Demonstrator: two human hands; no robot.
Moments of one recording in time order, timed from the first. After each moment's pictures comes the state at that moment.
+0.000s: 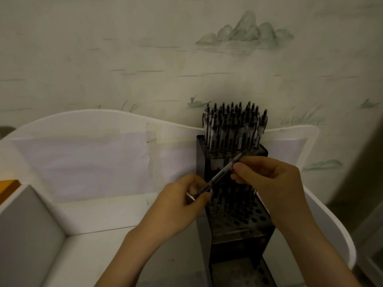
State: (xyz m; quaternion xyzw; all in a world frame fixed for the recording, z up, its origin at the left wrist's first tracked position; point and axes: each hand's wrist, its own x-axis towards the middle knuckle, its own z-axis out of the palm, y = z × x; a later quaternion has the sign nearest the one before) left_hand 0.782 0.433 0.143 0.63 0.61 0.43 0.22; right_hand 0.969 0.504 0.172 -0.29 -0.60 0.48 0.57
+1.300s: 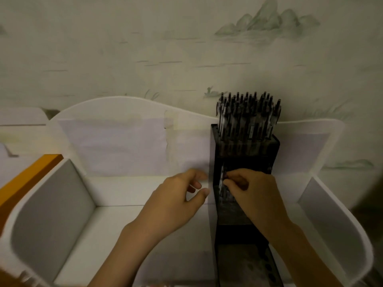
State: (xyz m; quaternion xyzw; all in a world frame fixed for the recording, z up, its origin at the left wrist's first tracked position) left_hand 0.793 0.387 0.149 0.60 0.71 0.34 0.12; right_hand 0.959 0.497 0.126 -0.38 -0.80 0.20 0.41
